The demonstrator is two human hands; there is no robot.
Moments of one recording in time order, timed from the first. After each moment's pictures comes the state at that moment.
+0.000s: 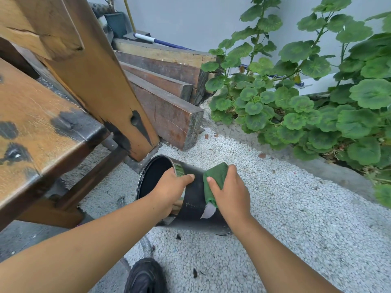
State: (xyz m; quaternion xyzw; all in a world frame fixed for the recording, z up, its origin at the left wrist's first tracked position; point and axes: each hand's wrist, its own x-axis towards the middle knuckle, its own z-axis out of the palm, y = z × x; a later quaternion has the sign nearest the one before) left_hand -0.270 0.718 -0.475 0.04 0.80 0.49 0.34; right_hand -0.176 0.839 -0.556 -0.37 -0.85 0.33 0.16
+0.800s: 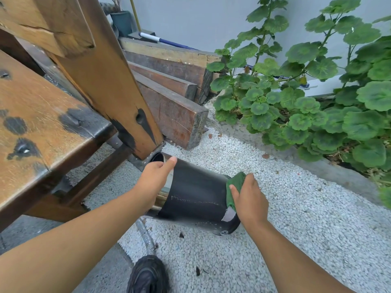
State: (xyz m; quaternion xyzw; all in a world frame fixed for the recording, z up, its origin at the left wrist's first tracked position) left_hand -0.310 0.681 -0.473 0.06 0.84 0.46 0.29; right_hand -0.155 0.862 -0.595 -0.42 -0.87 0.22 0.10
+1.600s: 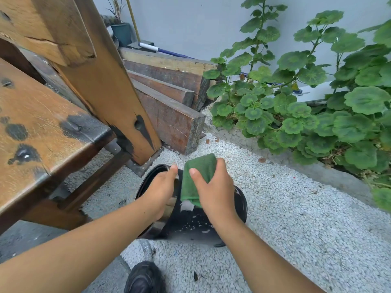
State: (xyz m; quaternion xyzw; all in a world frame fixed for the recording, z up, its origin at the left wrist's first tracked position) left_hand -0.274 0.701 -0.470 0.00 0.83 0.48 0.29; right_hand -0.187 0.801 -0.498 -0.31 -0.73 0.55 0.25
